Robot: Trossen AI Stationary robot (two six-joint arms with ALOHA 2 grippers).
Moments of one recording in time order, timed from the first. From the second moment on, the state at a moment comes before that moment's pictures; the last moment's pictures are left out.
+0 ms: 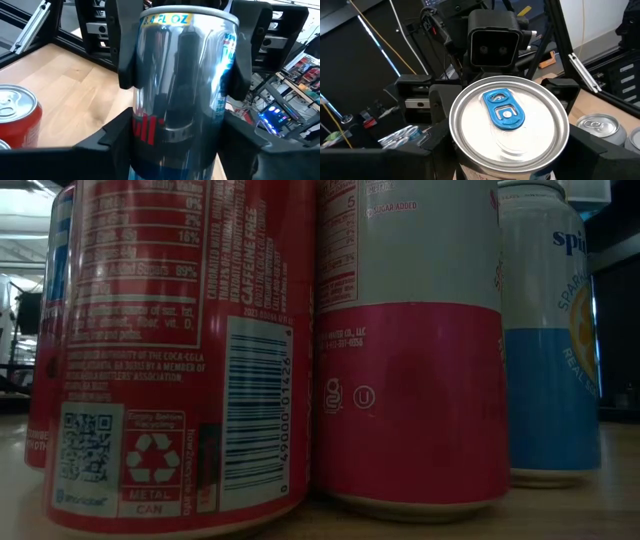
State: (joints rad) left arm -0.32 1.34 0.66 0.69 -0.29 0.45; right arm 0.29 1.66 1.03 0.45 0.32 -0.43
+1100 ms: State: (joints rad) left arm -0.39 1.30 0.66 0.36 -0.66 0.35; right arm 0.29 1.32 1.03 0.04 0.47 -0.64
